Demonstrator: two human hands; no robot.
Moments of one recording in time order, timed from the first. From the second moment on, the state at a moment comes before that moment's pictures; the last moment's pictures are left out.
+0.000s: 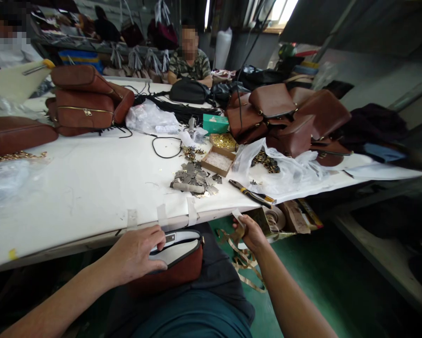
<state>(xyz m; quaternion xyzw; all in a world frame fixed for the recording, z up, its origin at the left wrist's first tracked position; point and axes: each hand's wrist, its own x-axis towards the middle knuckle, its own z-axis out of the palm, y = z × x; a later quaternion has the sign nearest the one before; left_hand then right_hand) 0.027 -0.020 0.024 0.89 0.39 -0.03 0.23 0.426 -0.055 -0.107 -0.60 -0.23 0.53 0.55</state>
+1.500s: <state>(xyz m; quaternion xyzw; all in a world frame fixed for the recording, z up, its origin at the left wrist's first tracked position) 0.021 -0.002 0.016 0.87 0.44 0.02 0.24 0.236 -0.046 0.004 -0.61 -0.76 0.16 0.14</state>
